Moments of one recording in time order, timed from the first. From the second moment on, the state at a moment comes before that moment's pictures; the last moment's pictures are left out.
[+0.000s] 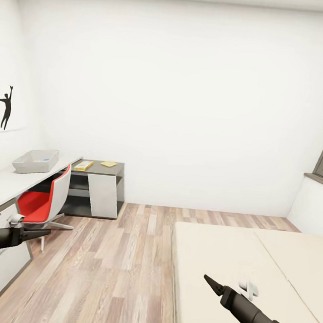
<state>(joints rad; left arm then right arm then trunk) -0.67 0.63 0.16 -0.57 0.16 0.46 -1.57 0.05 -0.13 -0.15 -1.55 -0.69 0.63 0.39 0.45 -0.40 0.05</state>
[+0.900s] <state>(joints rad) -0.67 0.63 0.16 -0.57 0.16 0.46 -1.57 0.05 -0.13 -0.15 -1.55 -0.69 0.63 0.39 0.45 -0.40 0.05</state>
